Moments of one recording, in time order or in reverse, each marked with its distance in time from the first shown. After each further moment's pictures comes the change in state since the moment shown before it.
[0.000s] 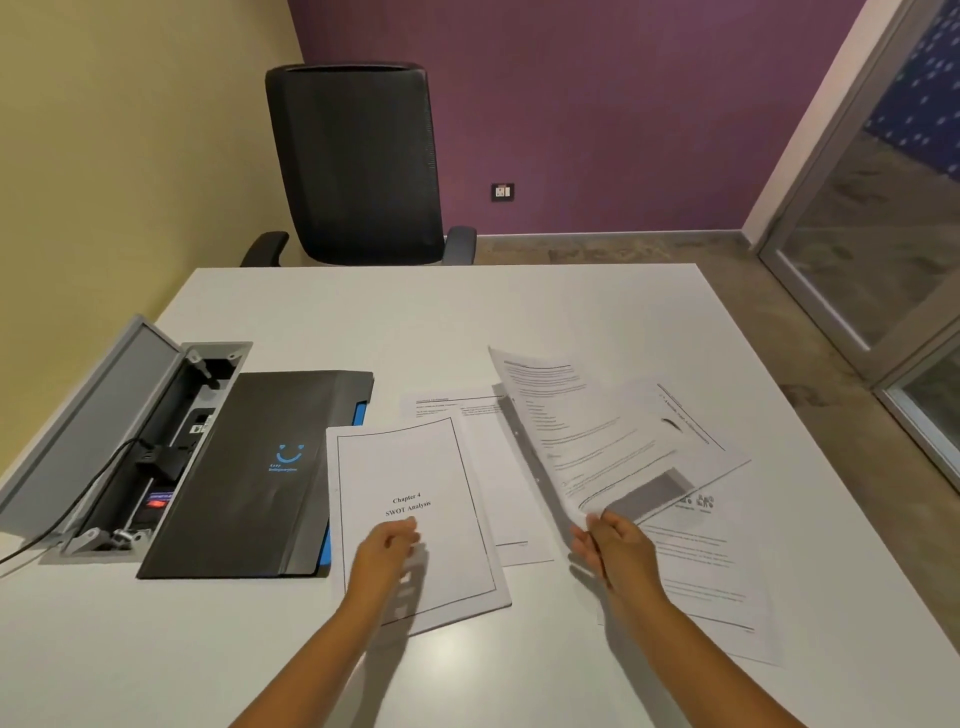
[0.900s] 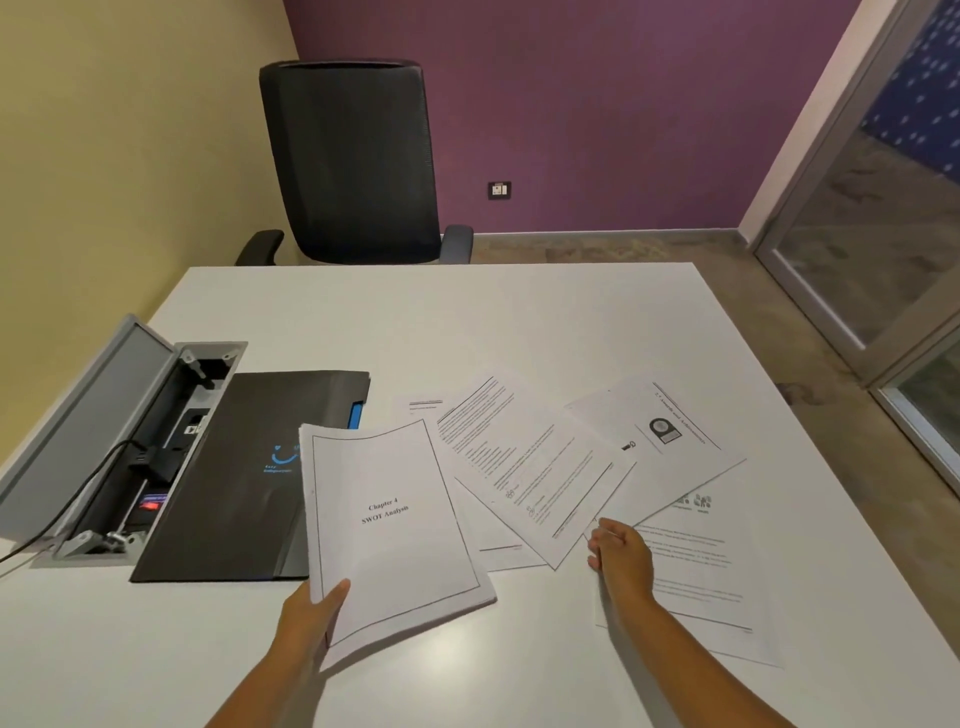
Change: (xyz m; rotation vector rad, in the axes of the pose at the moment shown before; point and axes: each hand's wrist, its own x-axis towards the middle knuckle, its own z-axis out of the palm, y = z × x) left_hand 0.030 -0.073 -0.062 -0.011 0.146 -0.199; right_hand 0.054 0.034 -0.014 -0.134 0.188 -0.093
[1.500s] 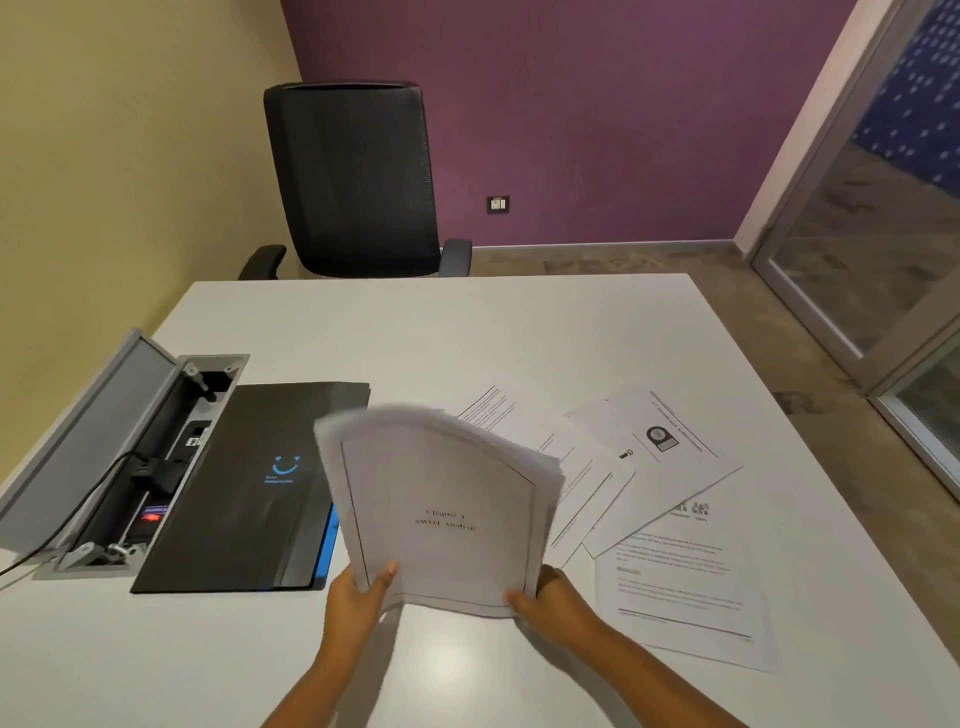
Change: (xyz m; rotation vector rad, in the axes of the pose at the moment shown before) left_hand -0.037 0.022 0.042 -0.020 -0.048 0.376; right_hand -0.051 0.015 0.032 -0.689 -0.615 -0.278
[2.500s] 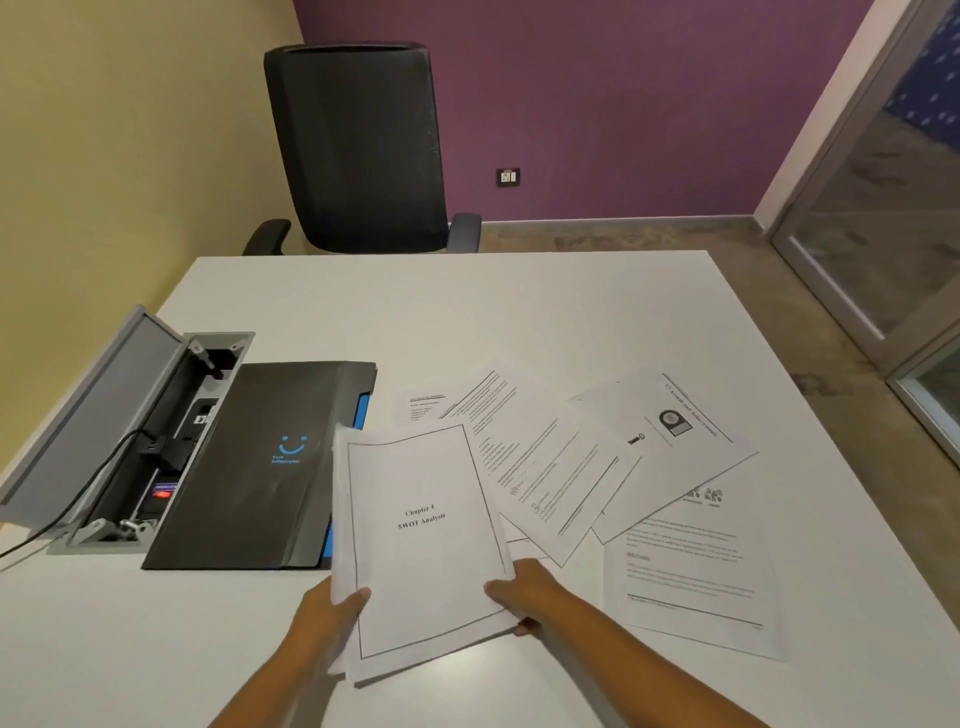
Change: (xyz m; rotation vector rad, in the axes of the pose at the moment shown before) left_hand 0.013 -0.034 -0.041 0.170 -0.031 -0.332; right_hand 0.013 -0.024 0.028 -0.008 -0.112 0.390
